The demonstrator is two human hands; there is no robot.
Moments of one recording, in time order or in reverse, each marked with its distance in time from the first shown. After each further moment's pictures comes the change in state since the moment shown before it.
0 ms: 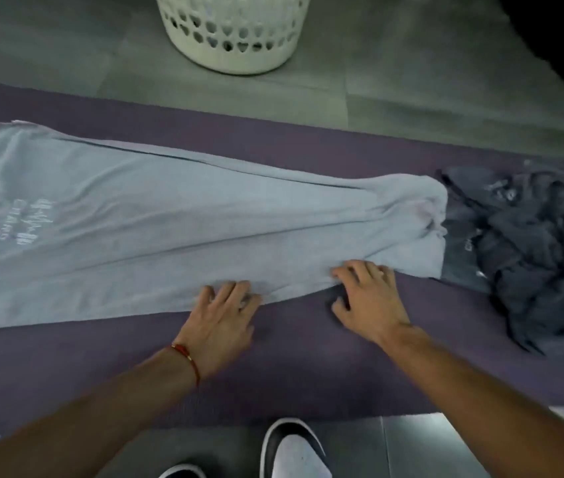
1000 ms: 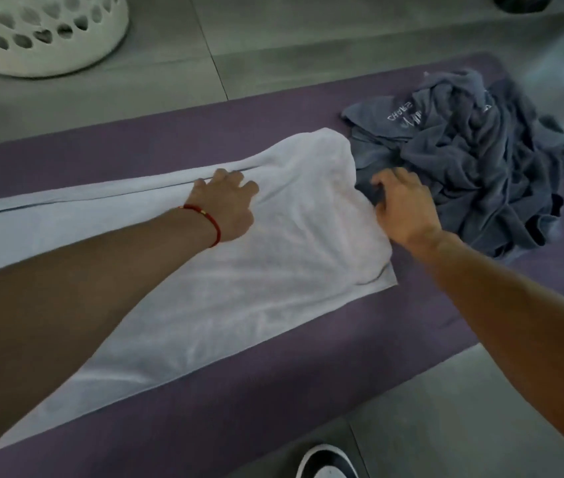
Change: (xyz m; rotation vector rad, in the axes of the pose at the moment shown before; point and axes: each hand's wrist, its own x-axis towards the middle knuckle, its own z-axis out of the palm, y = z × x) left_hand 0.270 0.068 -0.070 0.111 -0.250 0.136; right_hand 0.011 0.205 -0.020 0.229 0.157 0.538
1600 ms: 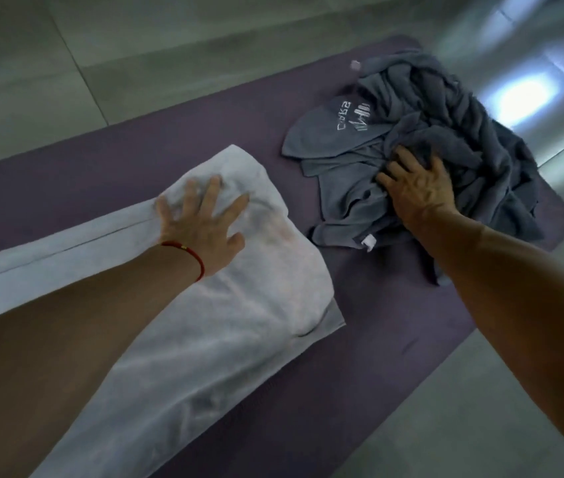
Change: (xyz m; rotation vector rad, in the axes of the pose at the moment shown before) left_hand 0.113 0.078 0.030 0.124 0.074 0.063; right_hand 0.054 0.146 -0.026 -0.757 -0.278 0.066
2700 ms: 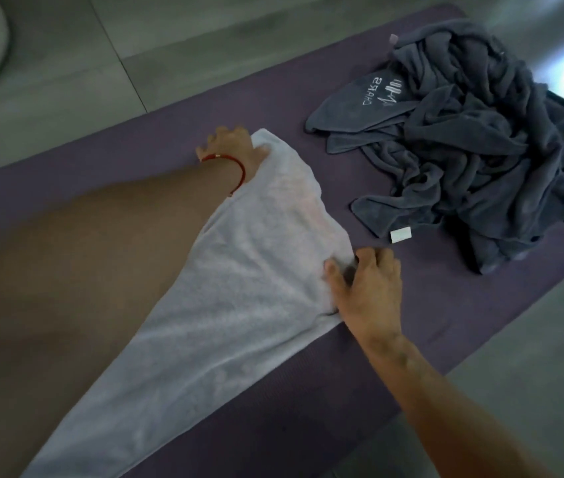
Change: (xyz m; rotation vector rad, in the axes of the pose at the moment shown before) left_hand 0.083 -0.018 -0.049 -0.452 0.001 -0.321; right_hand -0.144 -0.178 -0.012 1.090 0.213 0.391
